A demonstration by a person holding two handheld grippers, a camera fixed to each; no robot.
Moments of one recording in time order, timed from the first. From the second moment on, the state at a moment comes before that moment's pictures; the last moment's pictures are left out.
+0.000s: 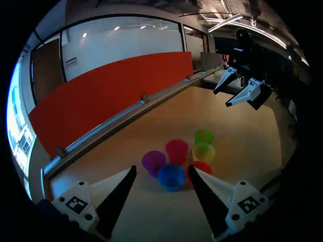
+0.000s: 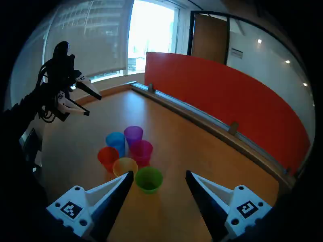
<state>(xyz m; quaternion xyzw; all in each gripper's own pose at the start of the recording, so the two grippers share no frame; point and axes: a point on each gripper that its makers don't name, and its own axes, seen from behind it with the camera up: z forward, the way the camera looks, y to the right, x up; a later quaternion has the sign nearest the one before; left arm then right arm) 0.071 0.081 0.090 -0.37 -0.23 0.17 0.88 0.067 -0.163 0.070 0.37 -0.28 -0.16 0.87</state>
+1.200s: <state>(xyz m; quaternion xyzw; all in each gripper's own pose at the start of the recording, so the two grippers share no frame) -0.012 0.091 0.097 -0.40 -0.29 0.18 0.85 0.005 -0.178 0.083 0.39 -0.31 -0.16 0.85</state>
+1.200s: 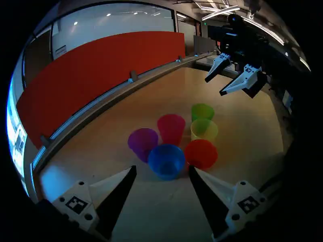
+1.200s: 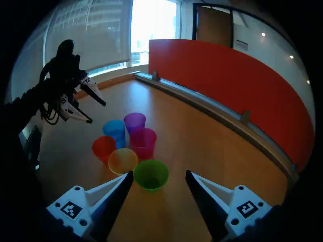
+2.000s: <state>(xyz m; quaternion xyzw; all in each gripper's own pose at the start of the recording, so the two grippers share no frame) -0.054 0.104 0.102 -0.42 -0.31 0.20 0.83 -0.018 -0.185 0.087 0.40 -0.32 -0.16 0.85</state>
